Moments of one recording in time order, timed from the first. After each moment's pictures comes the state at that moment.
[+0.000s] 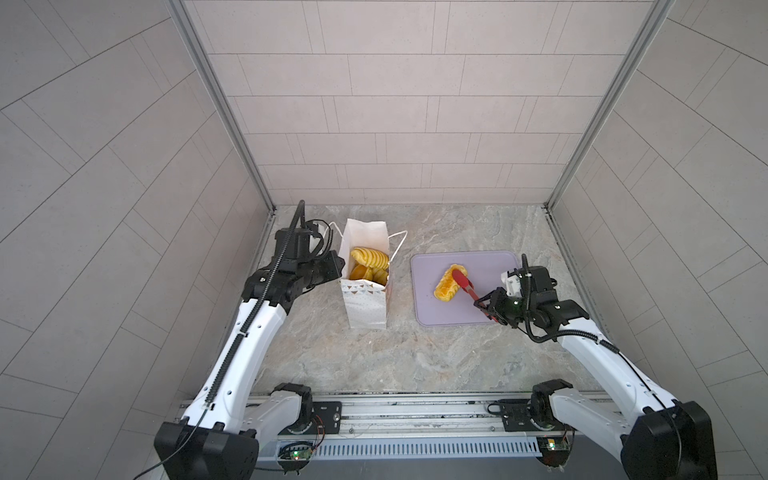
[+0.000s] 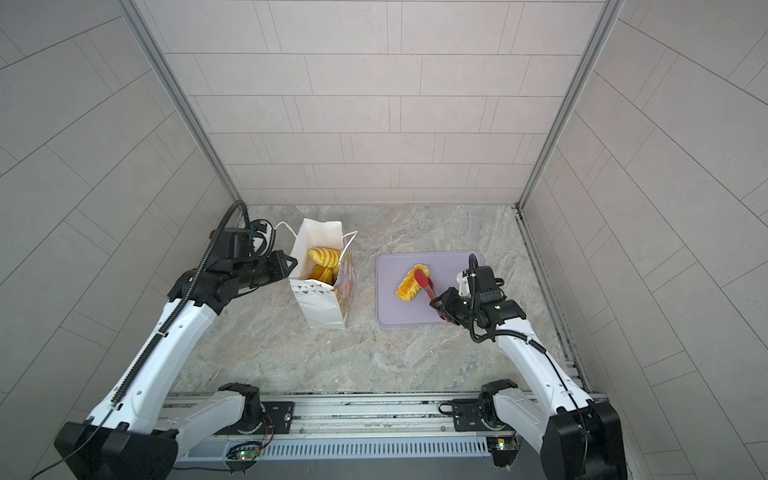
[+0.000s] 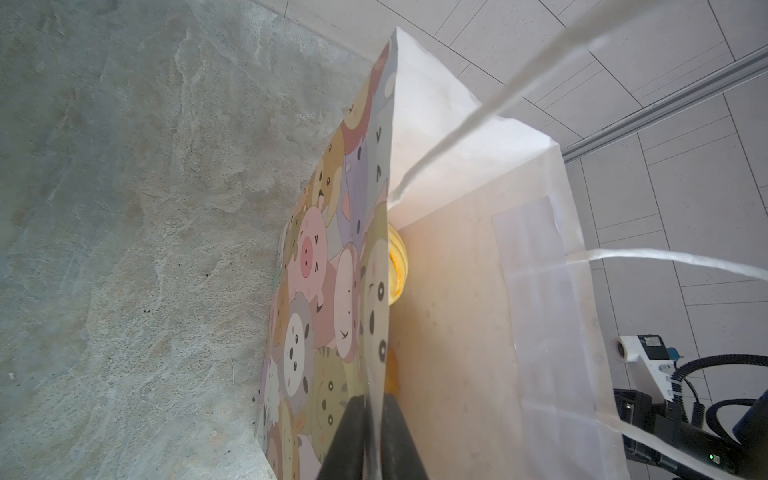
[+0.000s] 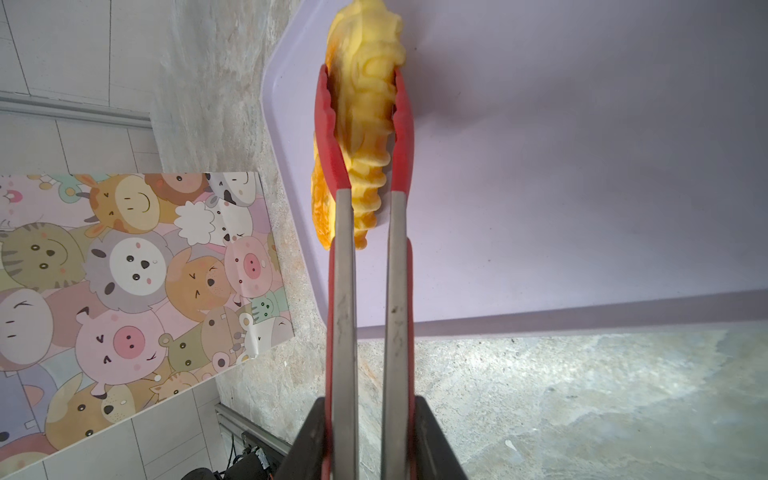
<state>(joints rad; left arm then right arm) -0.15 1.08 1.11 -0.76 0.32 -0.46 0.16 1.00 0.67 -0.57 -0.46 0.79</state>
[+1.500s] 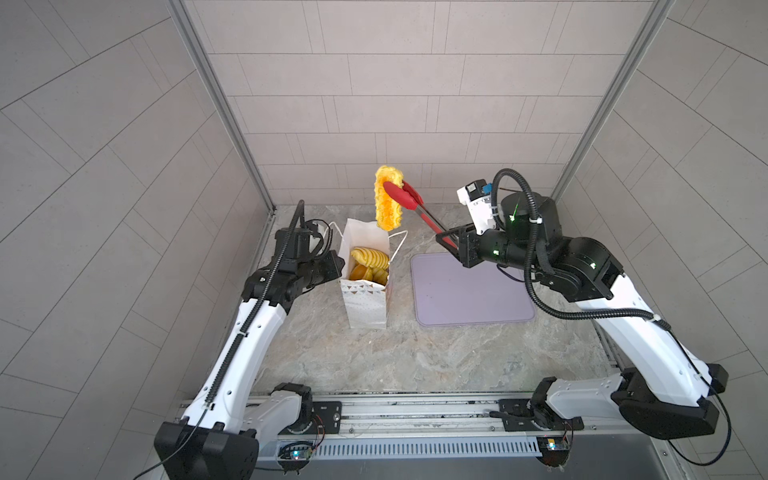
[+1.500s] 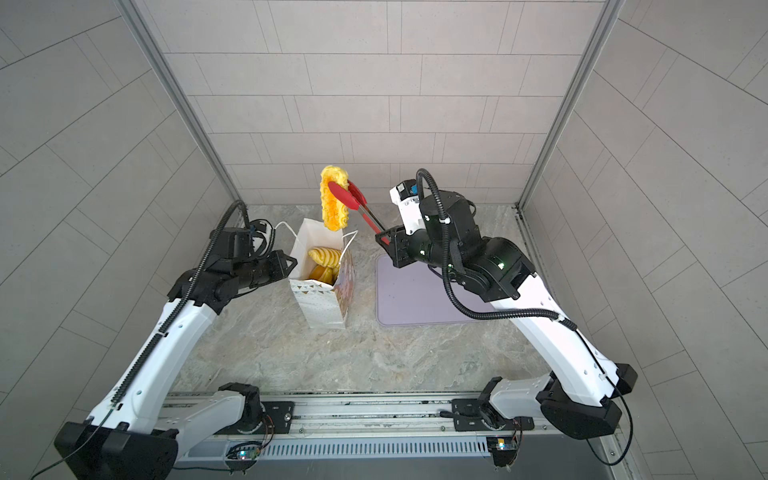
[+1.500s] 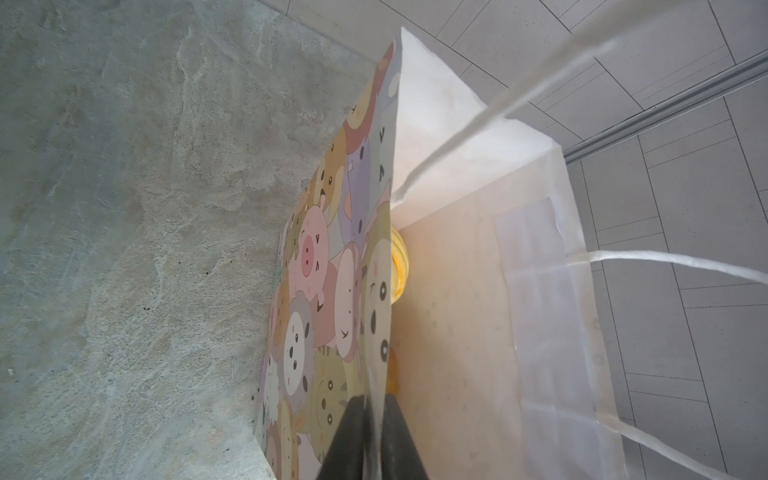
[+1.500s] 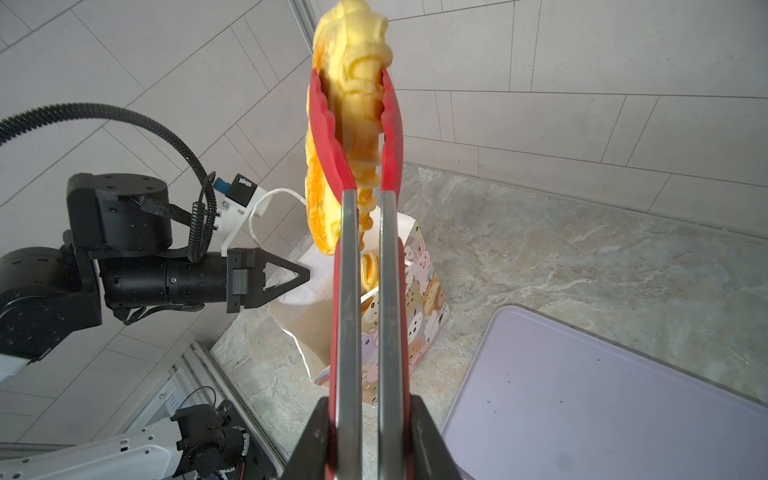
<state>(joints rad) -0.15 1.08 1.11 -0.76 0.32 -0.46 0.76 1.32 1.81 -0.94 -0.03 0.35</state>
